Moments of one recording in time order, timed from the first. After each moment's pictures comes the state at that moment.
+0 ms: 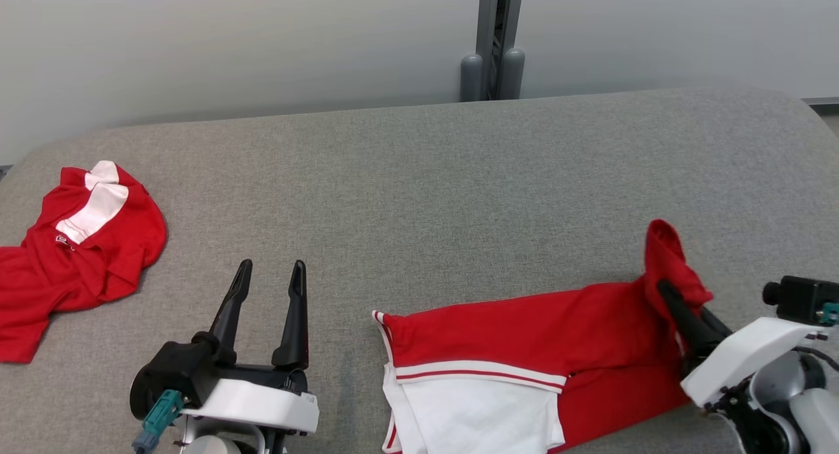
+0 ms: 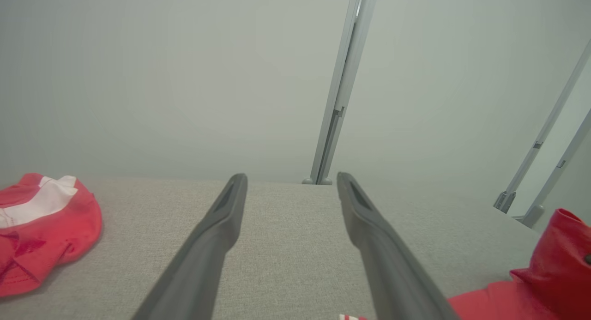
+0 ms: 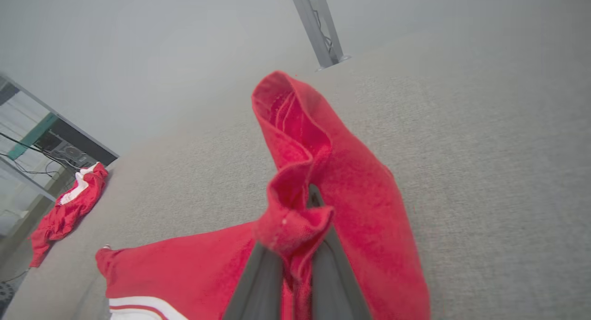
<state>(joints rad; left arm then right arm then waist) -0.07 0.05 -0.18 0.11 -0.32 0.02 -0.26 -0.23 -0.36 0.28 0.36 0.85 0.13 0.06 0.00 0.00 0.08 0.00</state>
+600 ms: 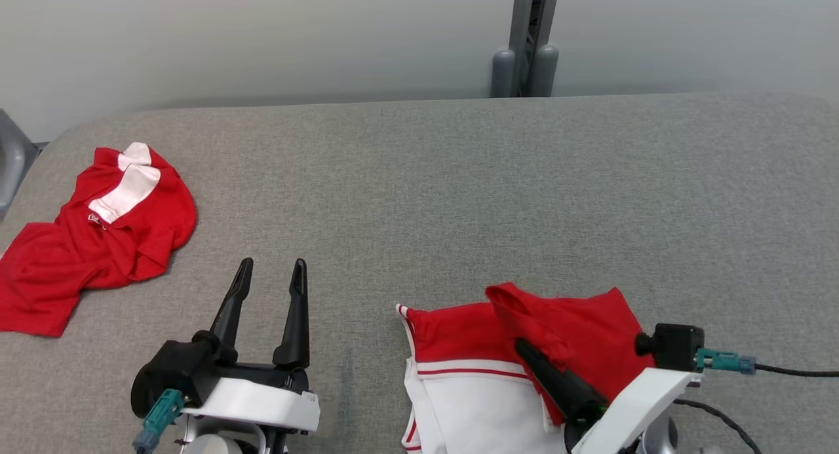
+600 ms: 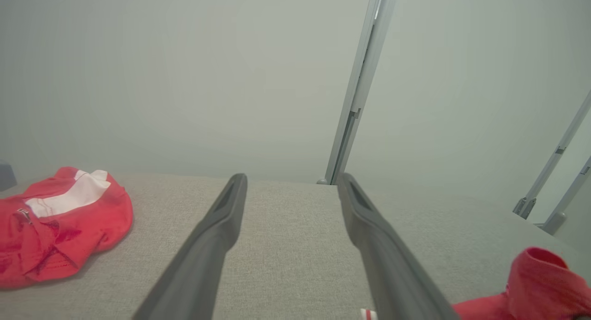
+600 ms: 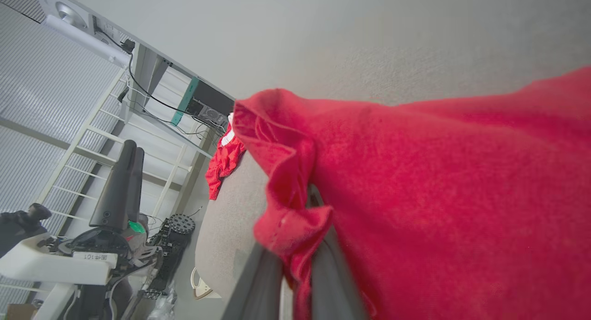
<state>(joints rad) -0.07 0.05 -0.18 0.11 -0.32 0.02 -0.26 -0.05 -0.05 0.30 0.06 0.93 0.13 0.32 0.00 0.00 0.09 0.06</state>
